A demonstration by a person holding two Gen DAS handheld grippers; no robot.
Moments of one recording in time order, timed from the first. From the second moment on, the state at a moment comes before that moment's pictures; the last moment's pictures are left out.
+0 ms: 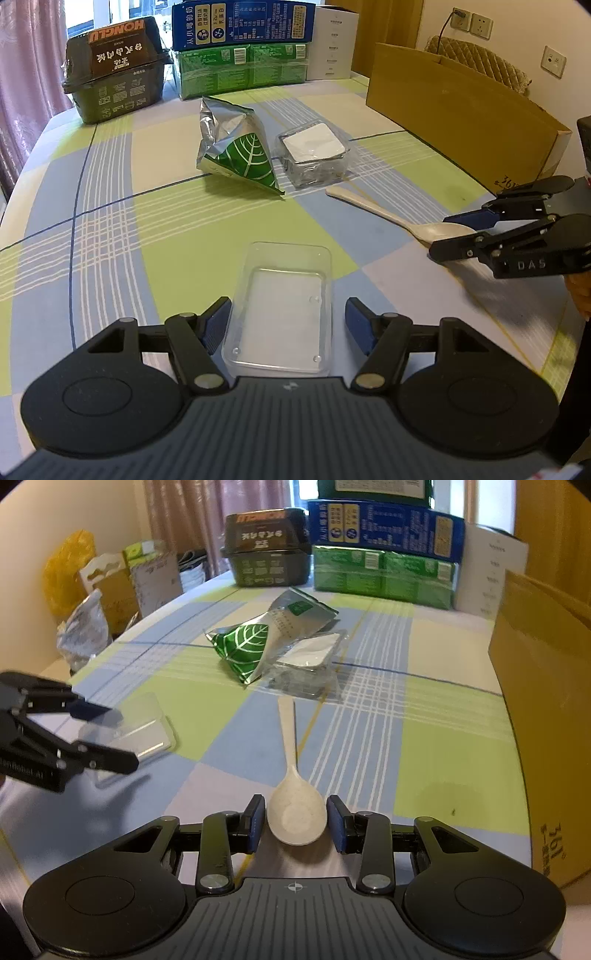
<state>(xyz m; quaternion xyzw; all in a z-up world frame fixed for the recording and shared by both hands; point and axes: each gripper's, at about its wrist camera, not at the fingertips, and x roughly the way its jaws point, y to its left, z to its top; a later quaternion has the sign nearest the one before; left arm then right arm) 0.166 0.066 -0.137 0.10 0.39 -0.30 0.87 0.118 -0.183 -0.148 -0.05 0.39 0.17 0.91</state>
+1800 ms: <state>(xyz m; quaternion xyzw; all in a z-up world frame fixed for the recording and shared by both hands) 0.081 -0.075 0.006 0.08 0.35 -0.28 0.89 0.021 -0.309 0.019 0.04 0.27 0.03 0.96</state>
